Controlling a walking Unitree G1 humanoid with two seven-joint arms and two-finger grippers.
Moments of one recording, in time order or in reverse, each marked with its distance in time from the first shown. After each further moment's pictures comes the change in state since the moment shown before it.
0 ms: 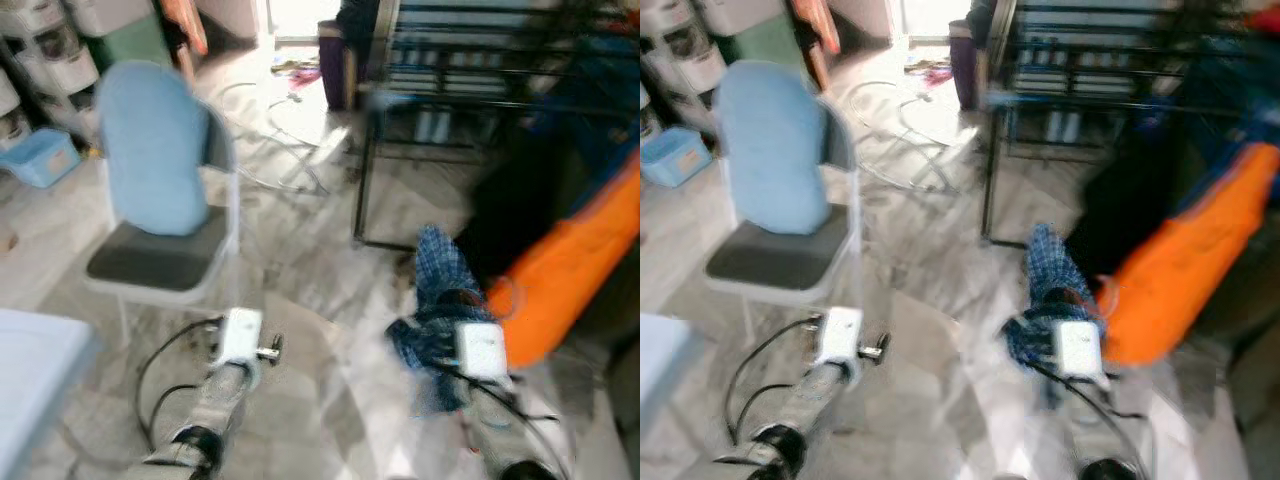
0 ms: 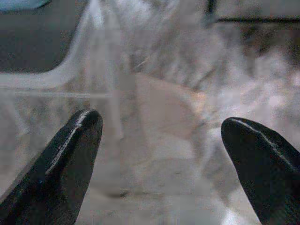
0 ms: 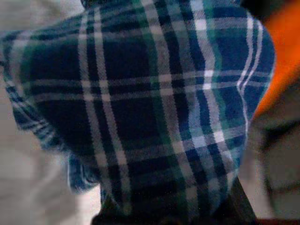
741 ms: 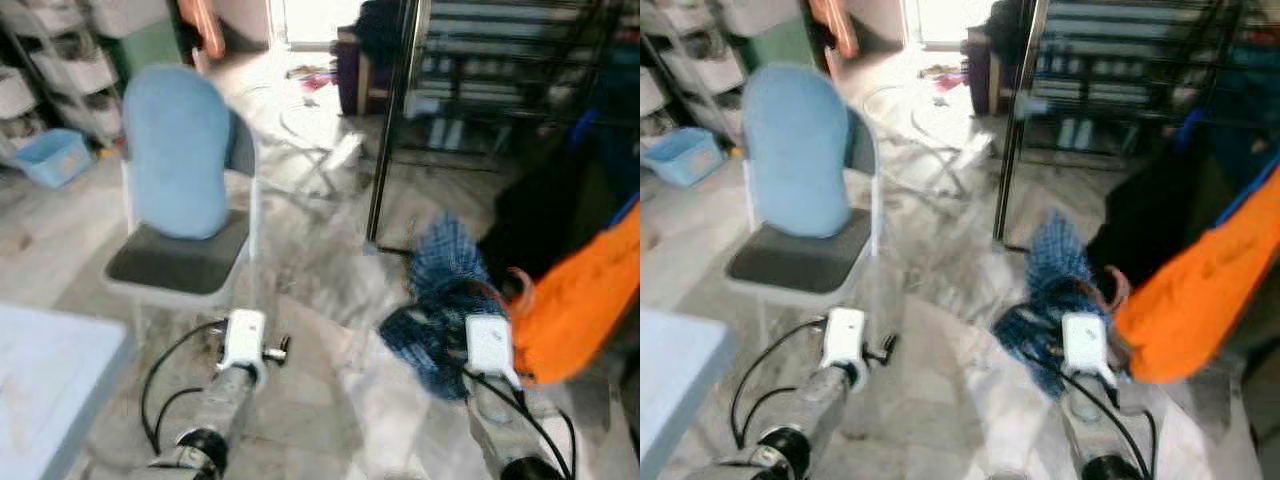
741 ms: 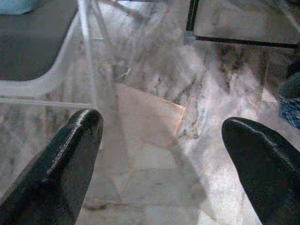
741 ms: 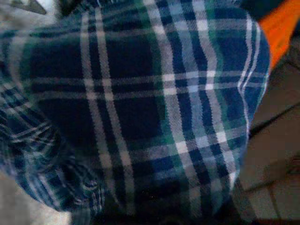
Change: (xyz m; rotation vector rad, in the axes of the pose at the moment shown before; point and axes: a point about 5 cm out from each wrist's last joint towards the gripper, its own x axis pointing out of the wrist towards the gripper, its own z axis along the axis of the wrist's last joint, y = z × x) left arm 0.000 -0.026 0.007 -0.073 -0.040 -0.123; right arm 0.005 -0.034 0.008 -0.027 -0.035 -0.195
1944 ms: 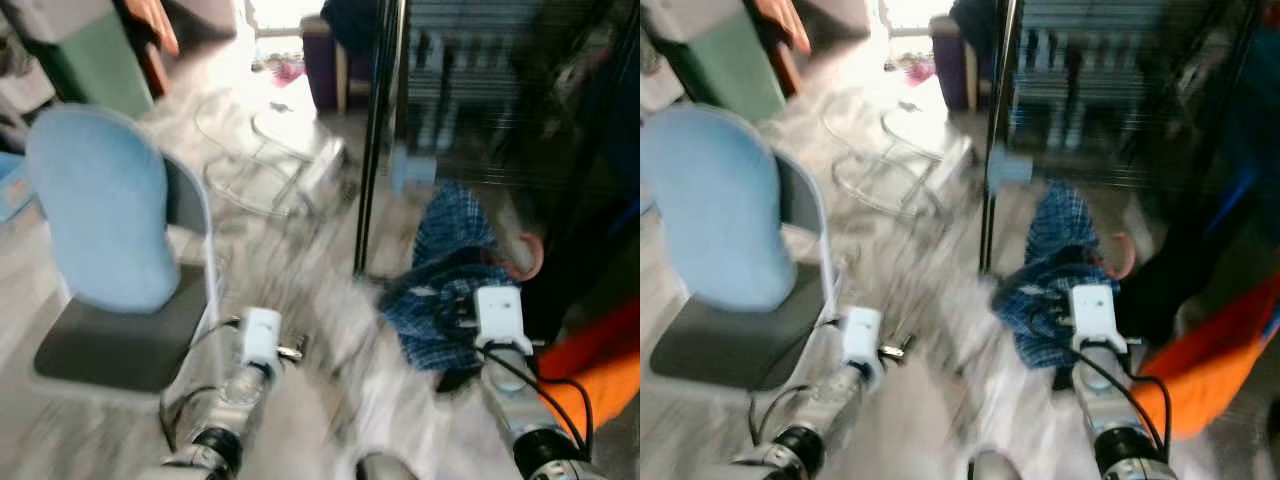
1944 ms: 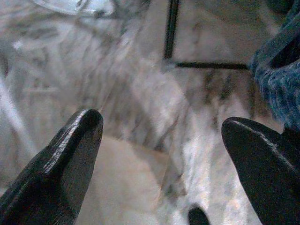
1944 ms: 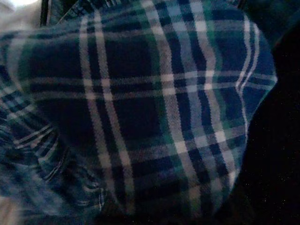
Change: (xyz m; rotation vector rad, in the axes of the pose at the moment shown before) left arm 0.002 -0.019 0.002 -0.005 0.000 -0.062; right arm 0.017 -0.009 0.047 -0.043 -0.170 0.011
